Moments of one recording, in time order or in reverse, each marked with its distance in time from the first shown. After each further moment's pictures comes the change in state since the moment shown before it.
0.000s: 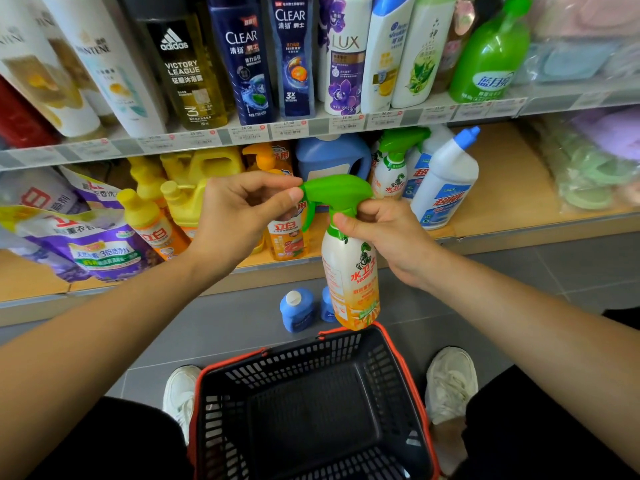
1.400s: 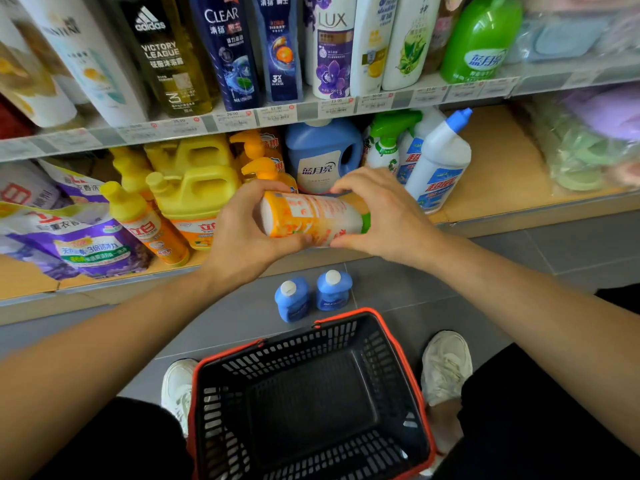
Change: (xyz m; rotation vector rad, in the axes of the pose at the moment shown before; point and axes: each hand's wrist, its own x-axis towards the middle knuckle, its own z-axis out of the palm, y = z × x) left_hand -0.022 -0.029 0.014 0.263 -0.041 -0.071; right_hand -0.001 -0.011 -0.017 -1.054 -0.035 -0.397
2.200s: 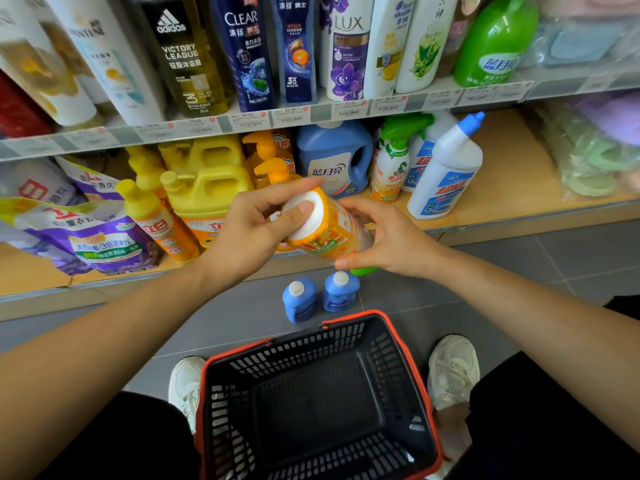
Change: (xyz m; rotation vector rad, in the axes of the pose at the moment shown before) left_hand 0.000 0.020 -0.013 -0.300 -0.196 -0.002; right_hand -0.009 0.001 0.022 0.580 -0.165 0.150
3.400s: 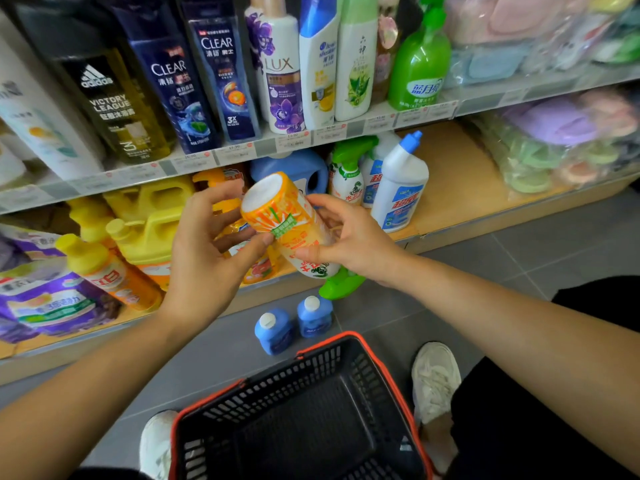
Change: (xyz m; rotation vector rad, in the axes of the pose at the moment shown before) left_hand 0.014 -0.008 0.009 0.140 0.213 0.262; right_hand 0.007 -0.013 -0.012 0.224 0.239 0.066
